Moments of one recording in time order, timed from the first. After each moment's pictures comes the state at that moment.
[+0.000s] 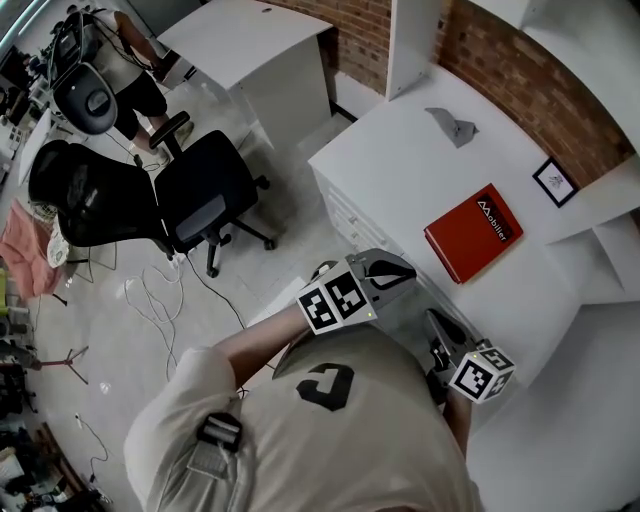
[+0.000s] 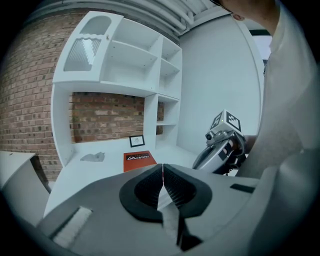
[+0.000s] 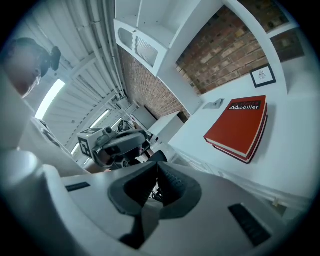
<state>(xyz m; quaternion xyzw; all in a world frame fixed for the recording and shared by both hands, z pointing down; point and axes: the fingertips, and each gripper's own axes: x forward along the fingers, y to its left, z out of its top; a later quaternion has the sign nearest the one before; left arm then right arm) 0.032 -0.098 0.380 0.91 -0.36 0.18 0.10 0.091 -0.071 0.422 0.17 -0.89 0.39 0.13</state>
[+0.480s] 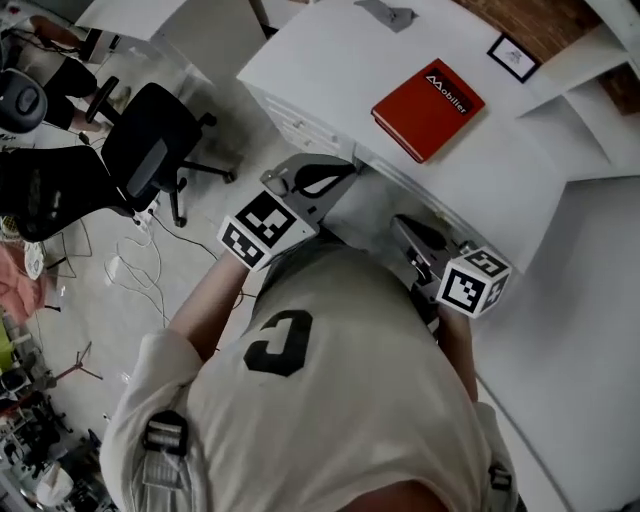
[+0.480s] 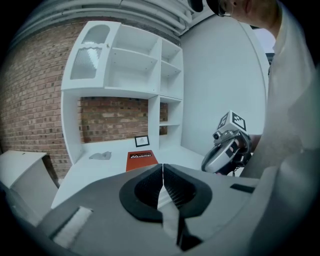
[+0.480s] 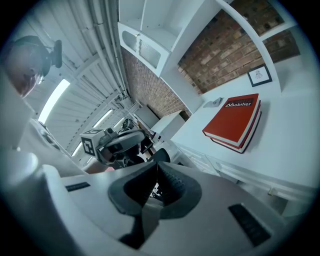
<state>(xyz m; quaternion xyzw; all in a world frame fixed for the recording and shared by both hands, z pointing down) 0.031 -0.067 0.372 0.89 -0.42 0.19 0.09 0.115 -0.040 0.418 0.15 -0.90 0.38 0.12</state>
